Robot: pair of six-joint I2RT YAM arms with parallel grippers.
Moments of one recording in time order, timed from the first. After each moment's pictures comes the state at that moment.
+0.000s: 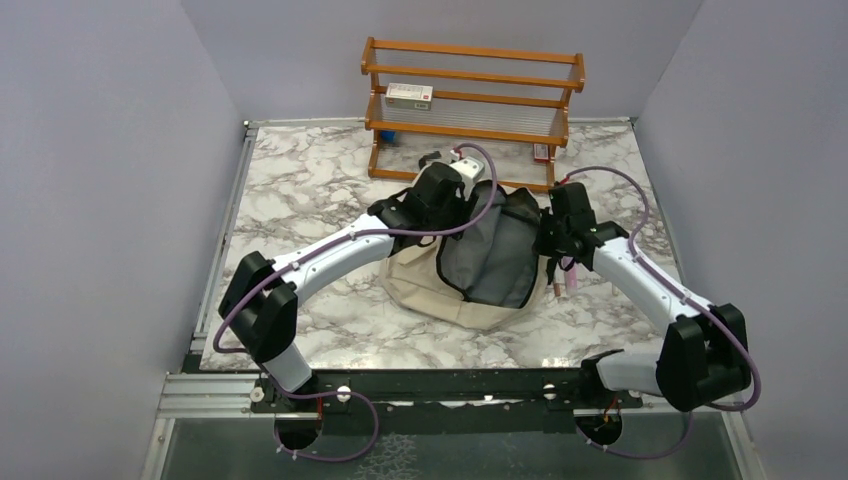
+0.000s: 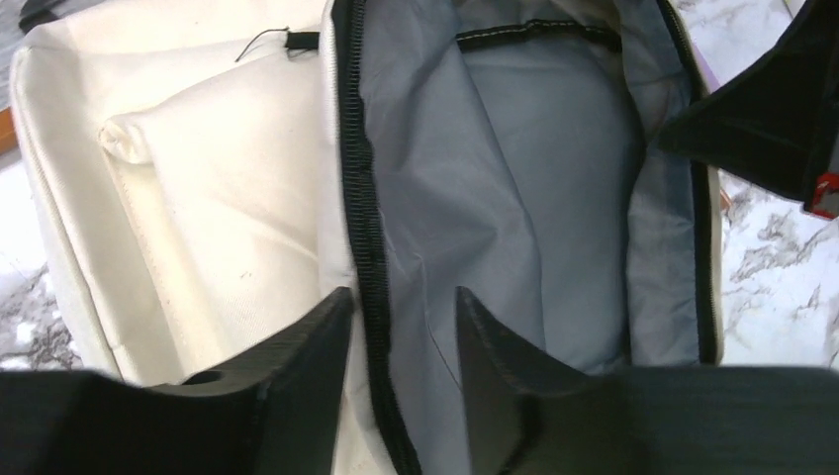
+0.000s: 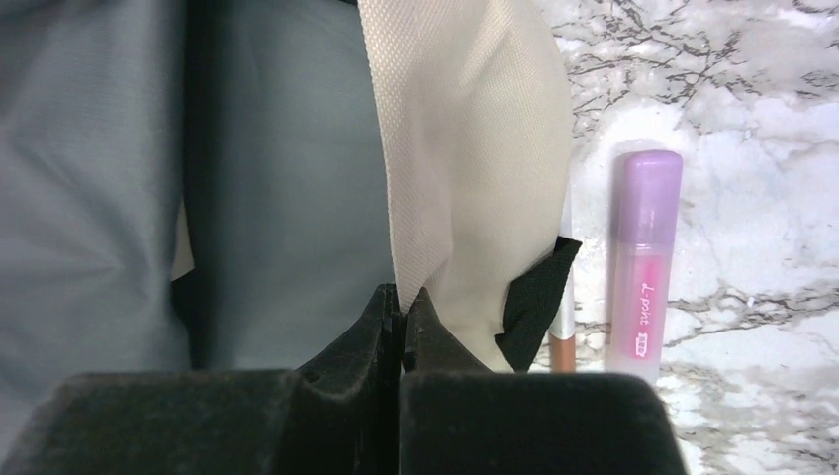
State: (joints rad) left arm -0.82 1.63 1.32 -0.30 -0.07 -0.16; right arm 0.30 1.31 0.86 -0.47 0.11 0.42
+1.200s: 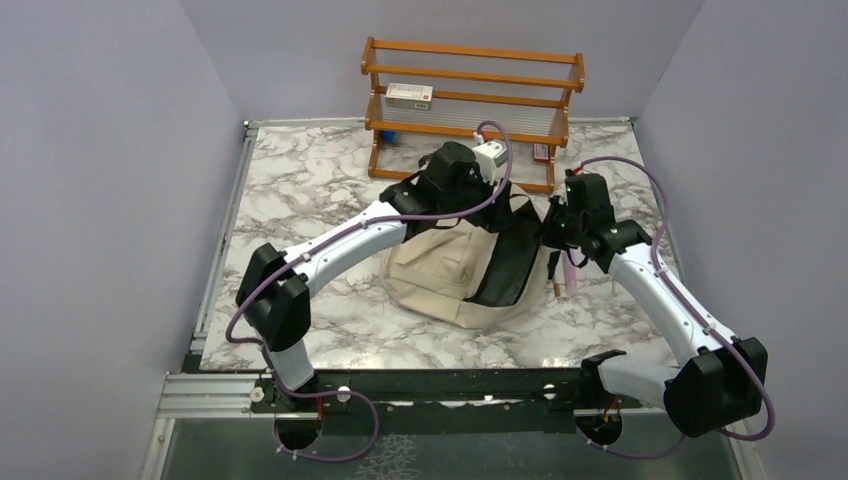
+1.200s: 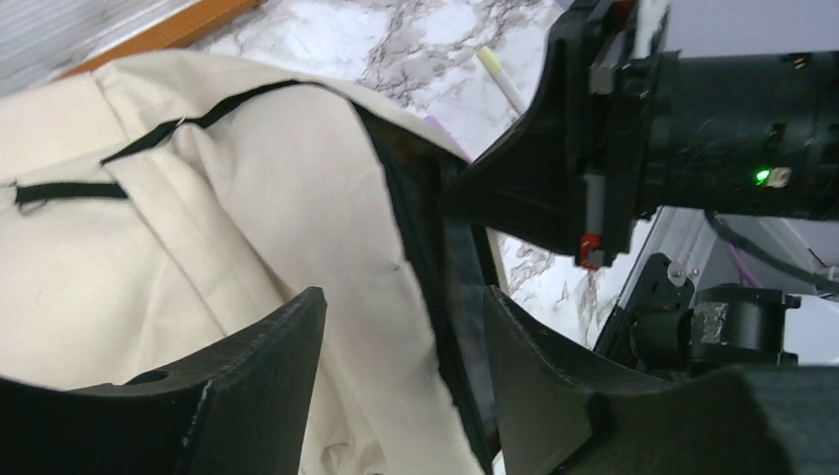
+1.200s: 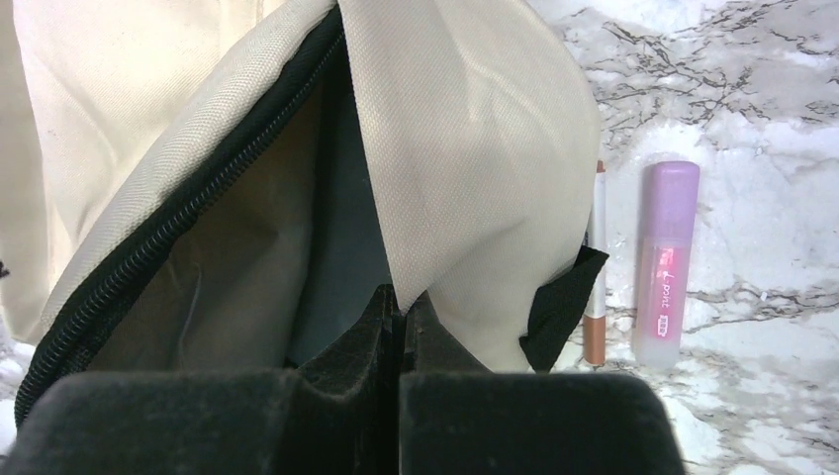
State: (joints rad) left arm -0.83 1.74 1.54 -0.25 0.29 -0.30; right arm 0.29 1.16 0.94 -0.57 0.02 0.44
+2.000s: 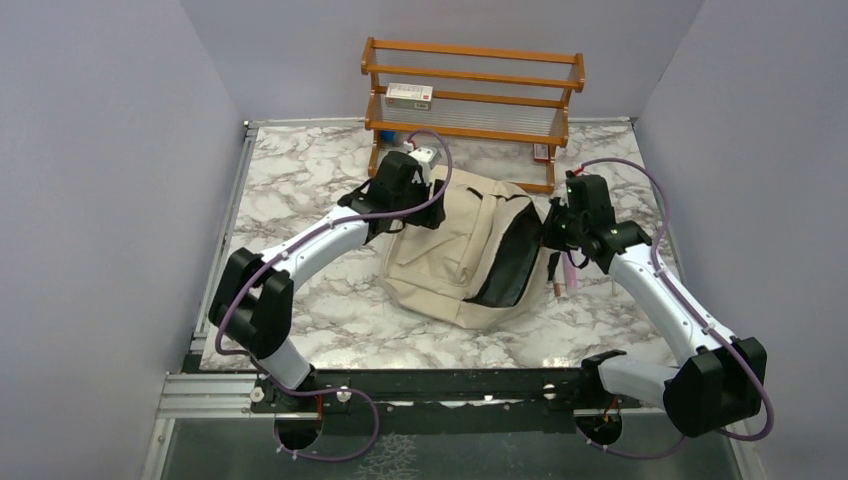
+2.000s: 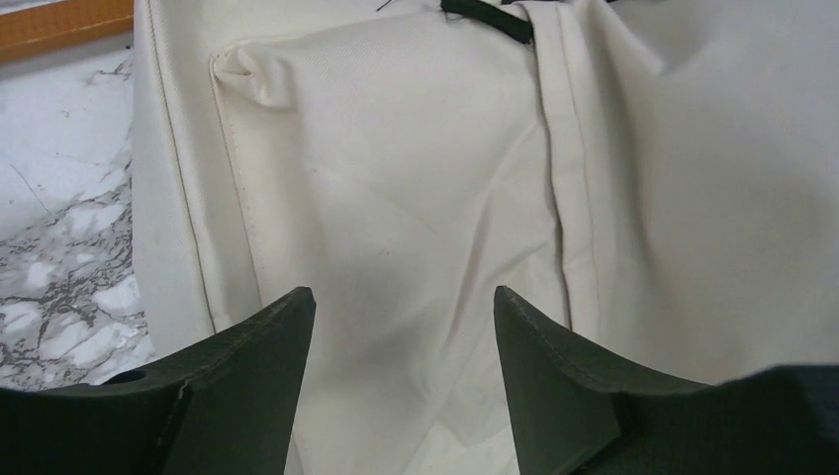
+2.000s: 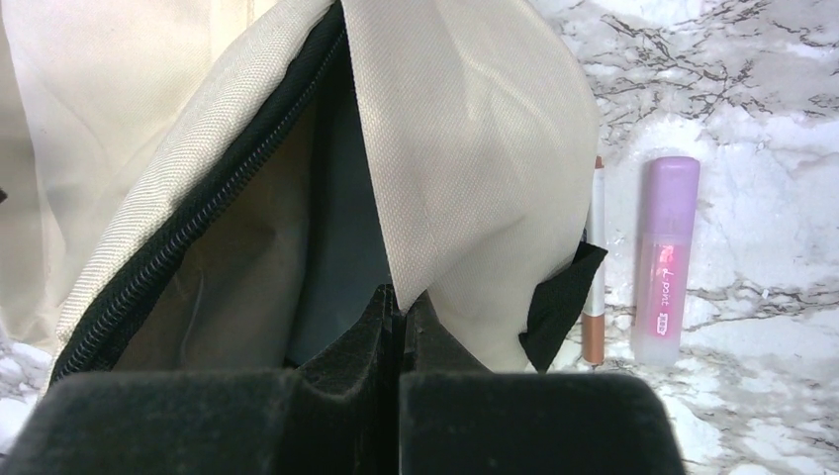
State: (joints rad) left arm -0.59 1.60 1.21 -0.23 0.12 -0.24; right arm 0.28 1.16 0.94 -0.57 0.00 0.44
